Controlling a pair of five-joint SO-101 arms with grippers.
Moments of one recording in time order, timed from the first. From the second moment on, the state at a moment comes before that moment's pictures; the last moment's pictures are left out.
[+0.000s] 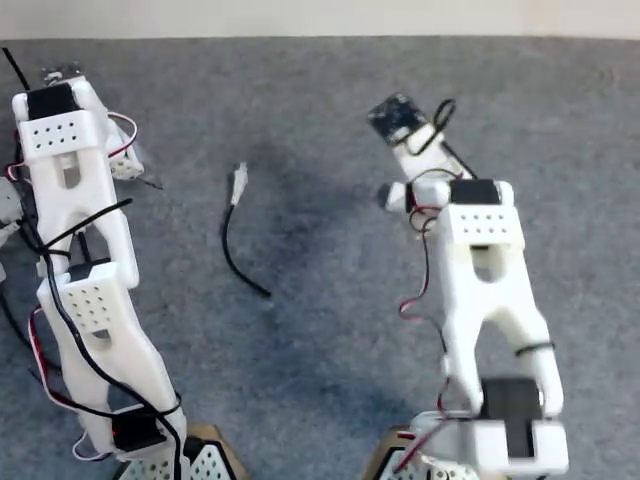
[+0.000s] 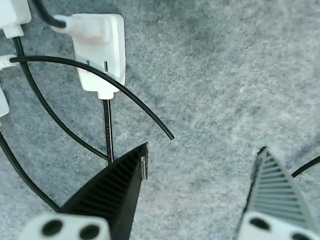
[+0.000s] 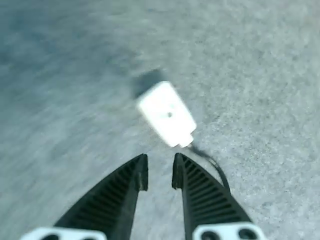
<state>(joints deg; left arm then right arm) -22.6 41.7 -52.9 100.6 -27.3 -6.9 -5.5 19.4 50.9 35.7</state>
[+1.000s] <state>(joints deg) -22.8 41.7 -52.9 100.6 -27.2 -5.4 1.9 11.0 59.7 24.7</state>
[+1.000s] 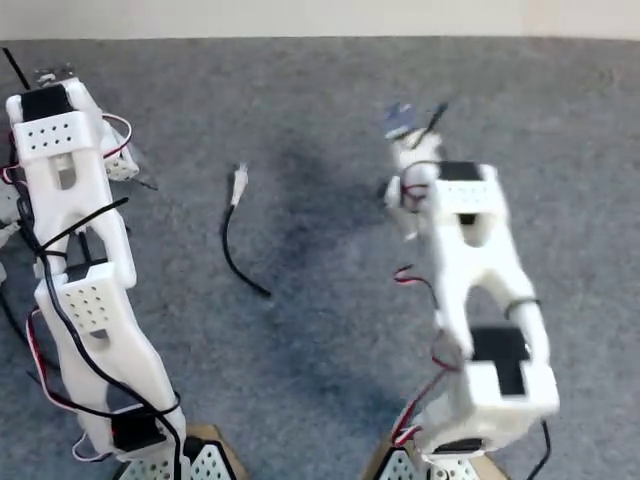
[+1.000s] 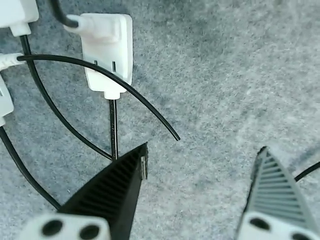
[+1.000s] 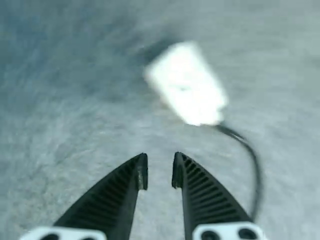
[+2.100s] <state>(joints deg) -29.3 41.4 -60.9 100.1 -29.7 -1.6 22.9 -4.1 56.8 35.9</state>
